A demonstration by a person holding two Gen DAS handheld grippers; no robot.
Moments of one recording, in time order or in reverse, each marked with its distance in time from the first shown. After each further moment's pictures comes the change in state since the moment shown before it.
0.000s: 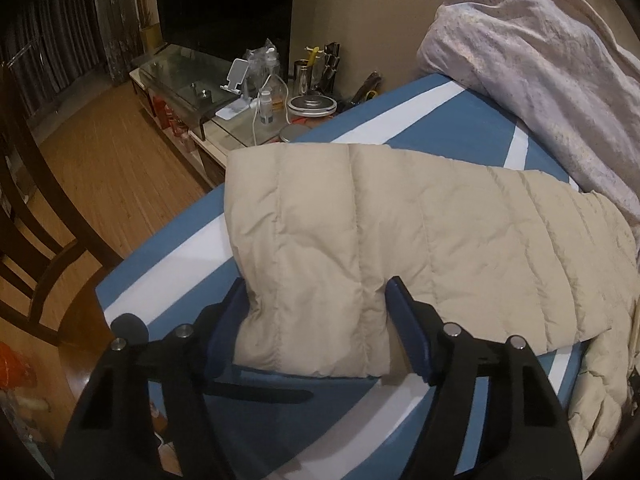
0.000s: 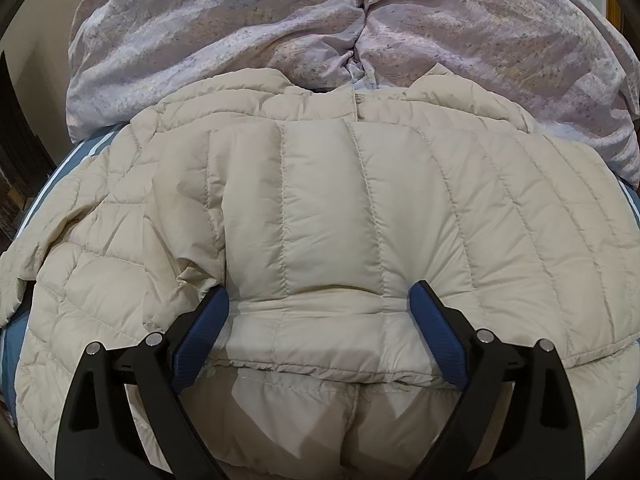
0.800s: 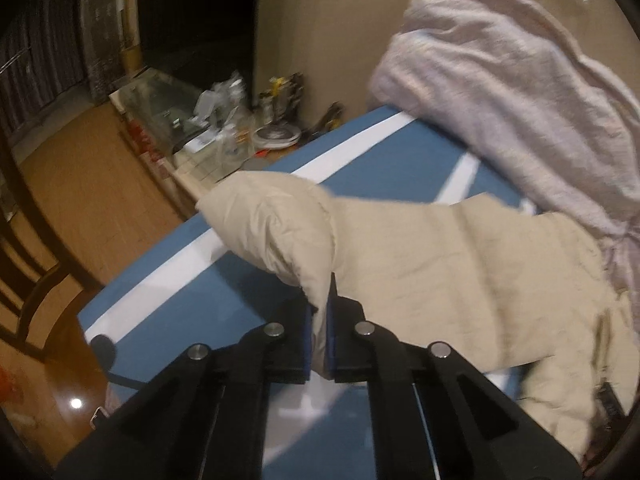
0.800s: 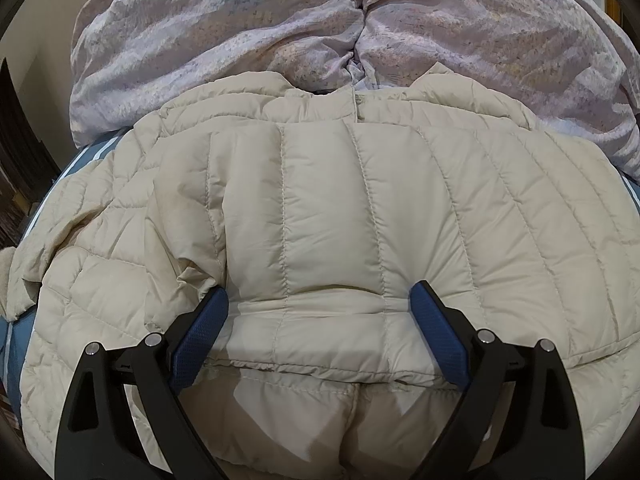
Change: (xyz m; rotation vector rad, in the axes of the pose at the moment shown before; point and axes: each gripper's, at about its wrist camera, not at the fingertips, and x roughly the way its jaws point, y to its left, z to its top) left arm -0.039 -0.055 0.021 0.029 -0.092 -0.111; right arm 0.000 -0.001 -0.001 0.025 -0.008 0.016
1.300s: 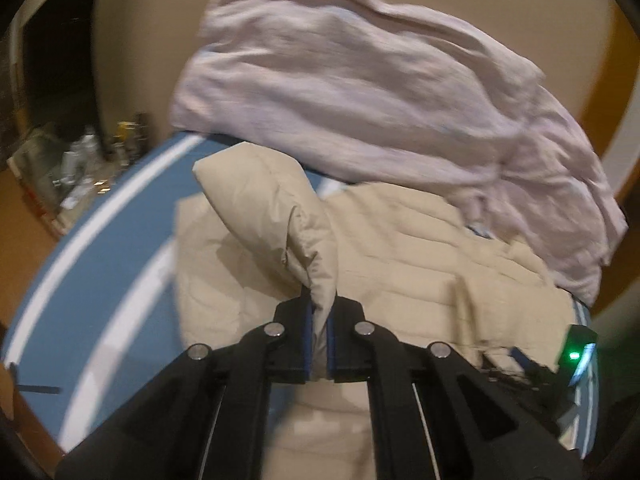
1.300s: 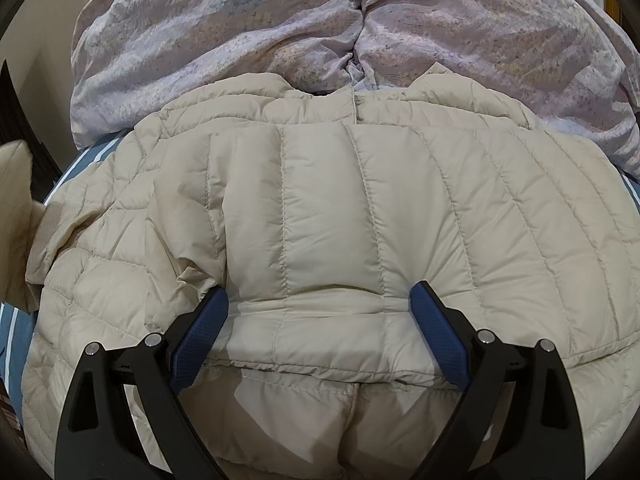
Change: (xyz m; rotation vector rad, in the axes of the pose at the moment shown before) left arm -0.035 -0.187 -0.018 0.251 0.001 -0.342; right arm -0.001 0.001 0.000 -0.008 0.002 -0.011
